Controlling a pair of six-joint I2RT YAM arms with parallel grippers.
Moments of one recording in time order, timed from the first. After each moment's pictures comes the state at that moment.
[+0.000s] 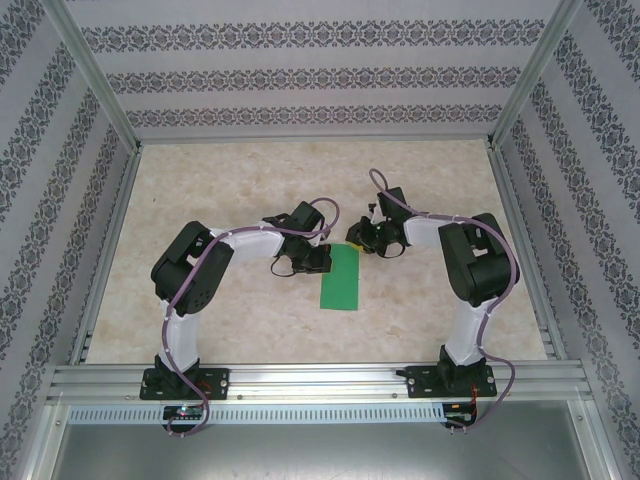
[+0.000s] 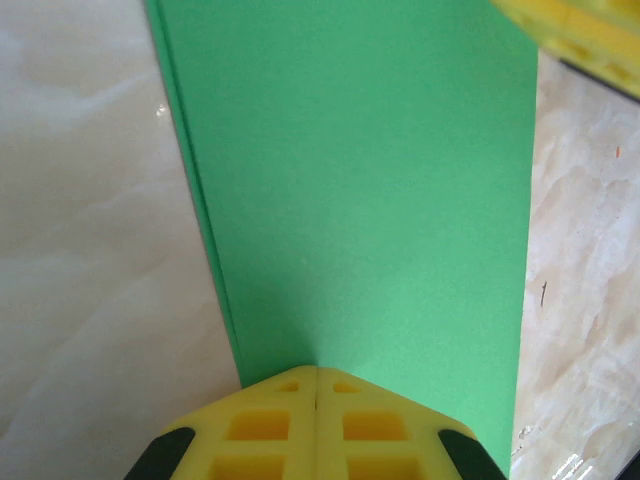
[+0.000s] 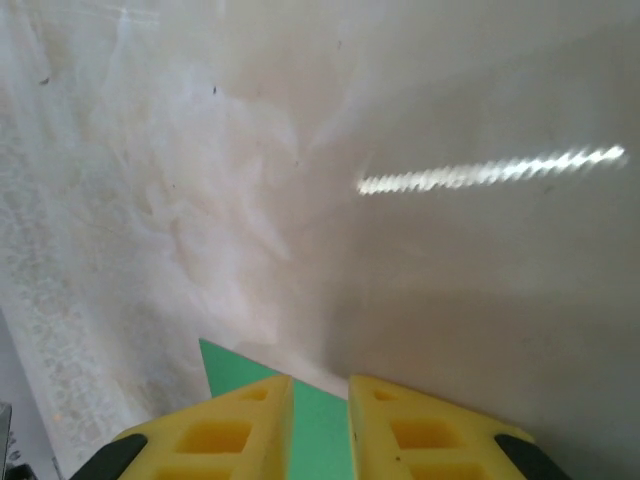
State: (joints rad) left arm -0.67 1.99 1.23 -0.39 0.44 -0.61; right arm 0.31 1.90 1.00 -0.13 -0.54 0.72
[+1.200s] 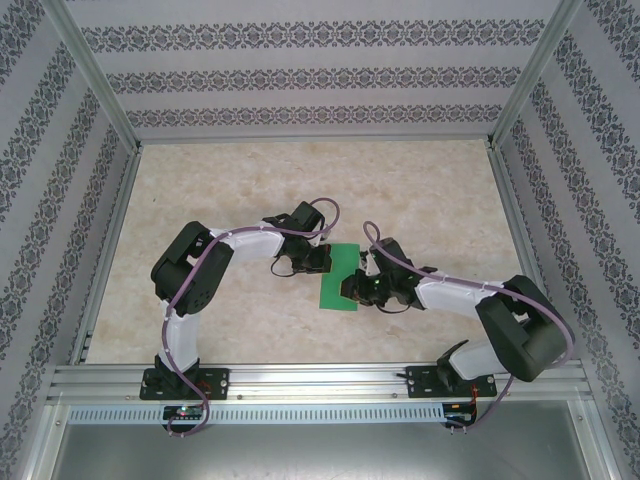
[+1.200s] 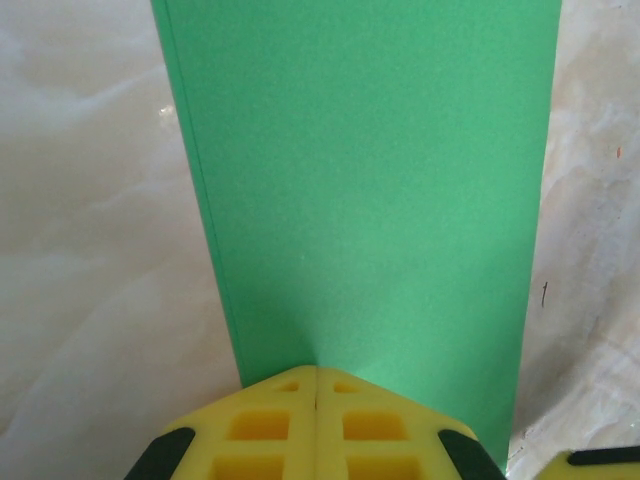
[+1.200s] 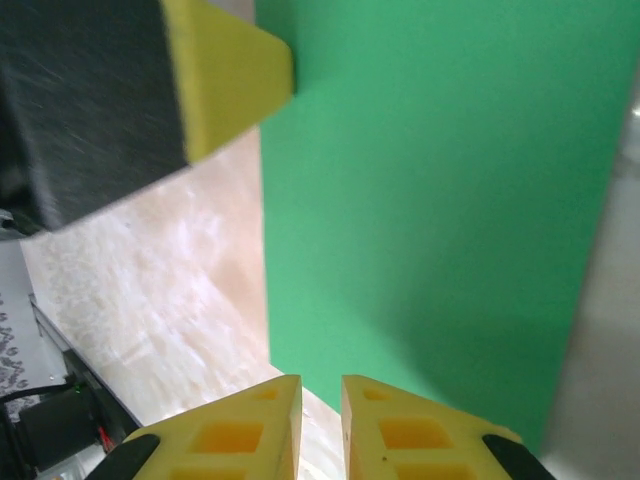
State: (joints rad) left arm -0.67 1.99 1.23 -0.40 0.44 -0.61; right arm 0.59 1.41 0.49 -0.02 -0.50 0.85
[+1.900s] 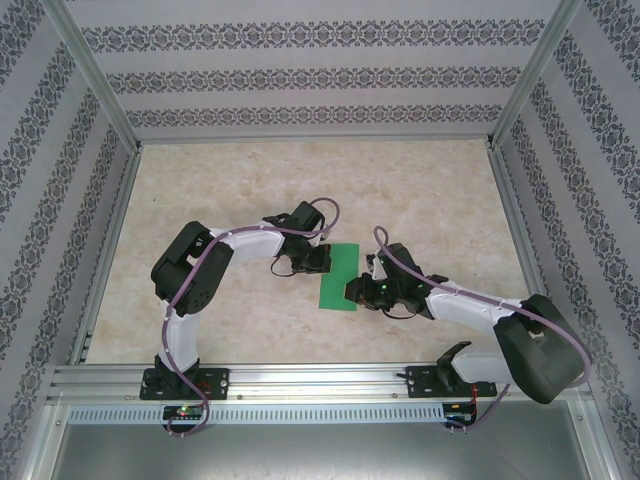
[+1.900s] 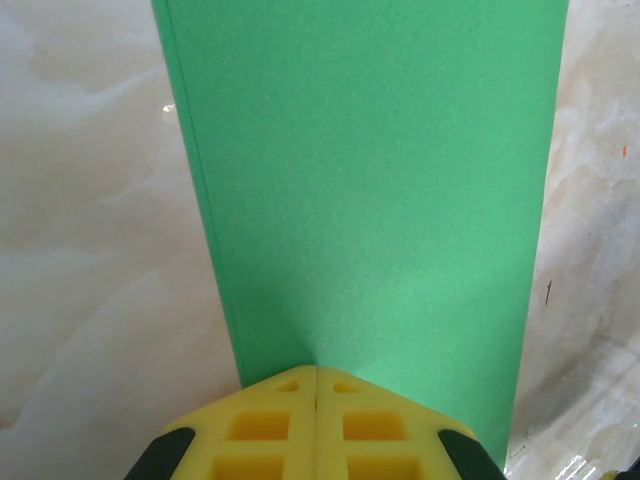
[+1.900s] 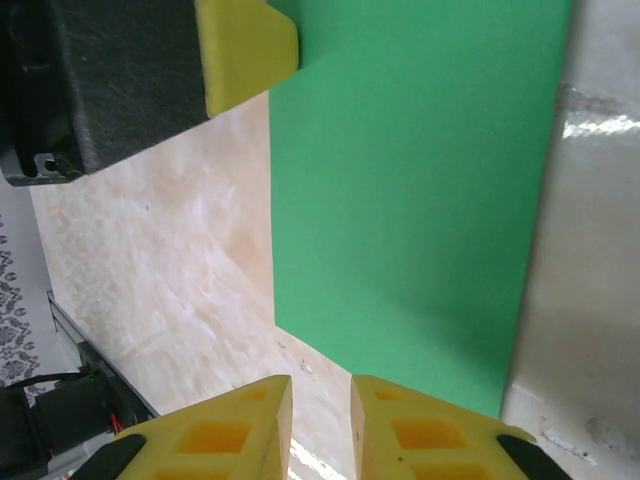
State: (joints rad) left arm -0.67 1.99 1.23 -0.41 0.44 -0.61; right arm 0.59 1.28 0.43 -0.04 -0.50 0.86
